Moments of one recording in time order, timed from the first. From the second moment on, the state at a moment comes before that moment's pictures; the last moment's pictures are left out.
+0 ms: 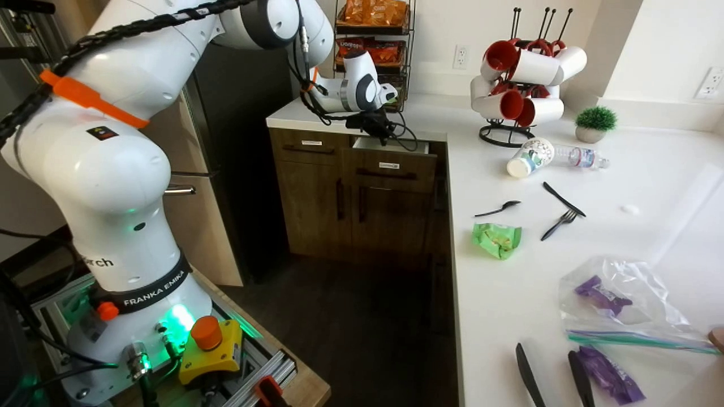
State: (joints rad) arm 0.13 0.82 -0.03 -1.49 -0.22 2.75 0.05
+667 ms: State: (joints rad) arm 0.06 0.84 0.03 -1.46 -0.16 2.64 -0.07
